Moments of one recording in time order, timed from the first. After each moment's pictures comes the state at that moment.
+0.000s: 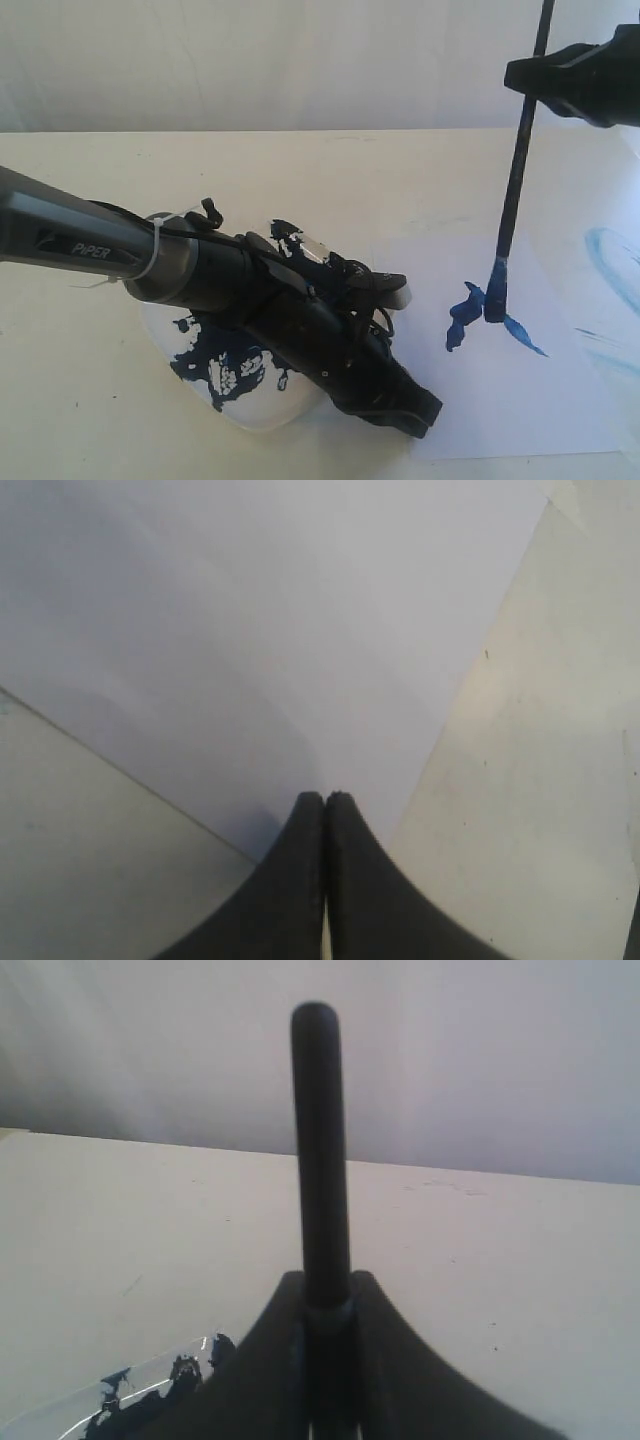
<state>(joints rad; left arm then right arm) -0.84 2.09 -1.19 -1.28 0.66 1.01 0.01 1.46 -0.93 -1.44 -0.73 1.44</state>
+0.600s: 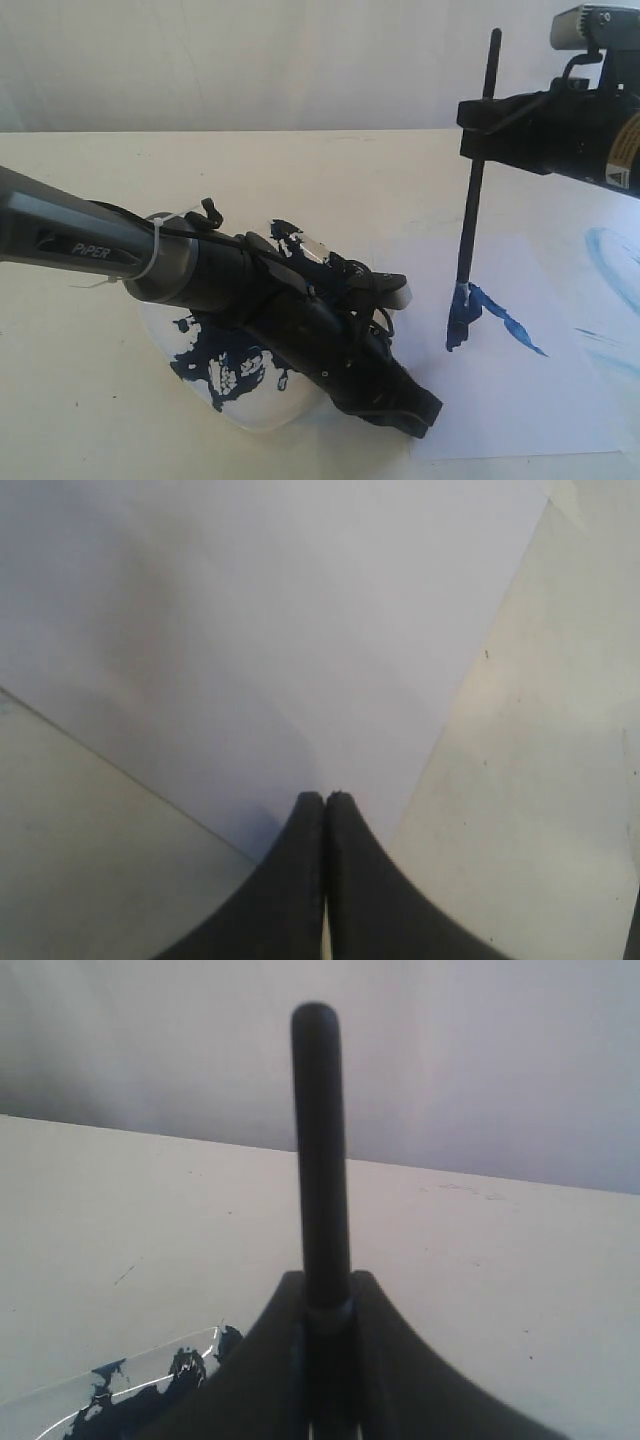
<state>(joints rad) -0.84 2.09 -1.19 -1.28 0.66 1.01 0.21 1.44 -0.76 -1.00 -0.61 0.96</state>
